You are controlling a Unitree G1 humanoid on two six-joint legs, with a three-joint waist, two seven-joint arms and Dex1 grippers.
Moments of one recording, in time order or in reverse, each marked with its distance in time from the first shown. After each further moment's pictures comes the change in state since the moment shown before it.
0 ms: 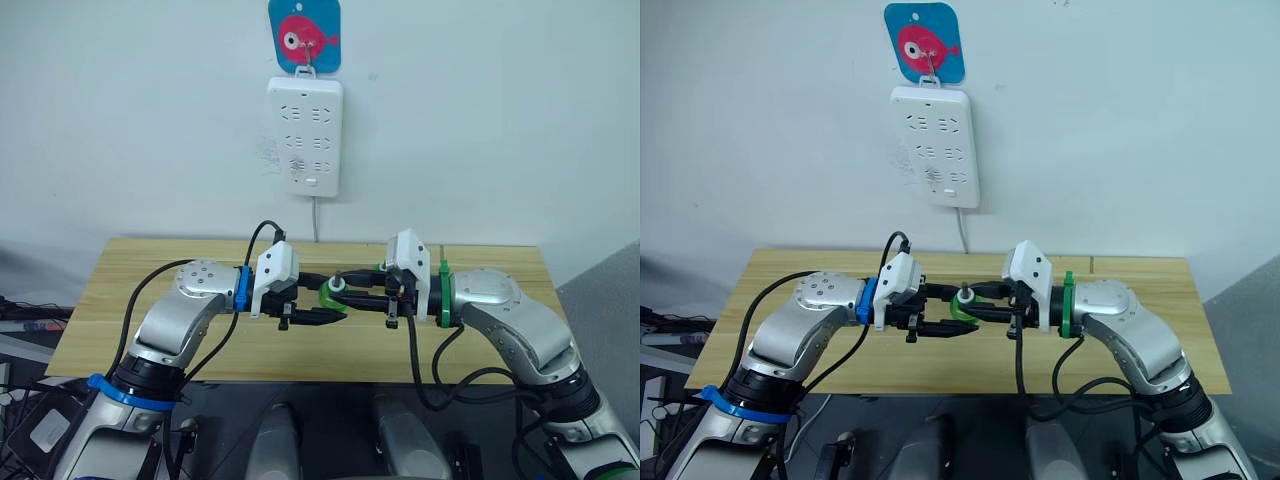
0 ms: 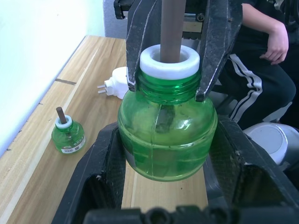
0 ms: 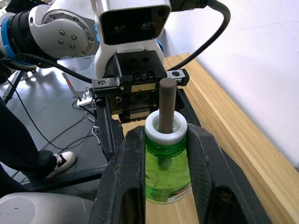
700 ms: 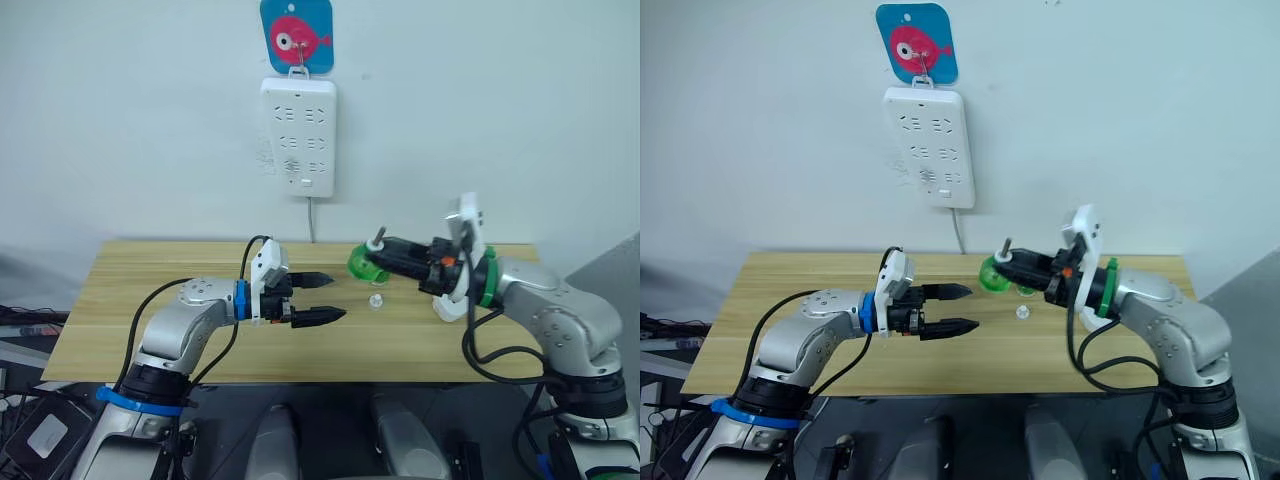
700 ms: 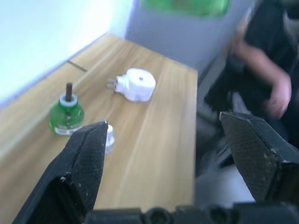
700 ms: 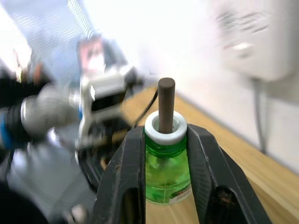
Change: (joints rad) left arm 0.048 -0.128 0.130 0.070 -0.218 0.277 0.155; right arm 0.034 0.074 -0.427 -0.005 0.470 0.328 -0.238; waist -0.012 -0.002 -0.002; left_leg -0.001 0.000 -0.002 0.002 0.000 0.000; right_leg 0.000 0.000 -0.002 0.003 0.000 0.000
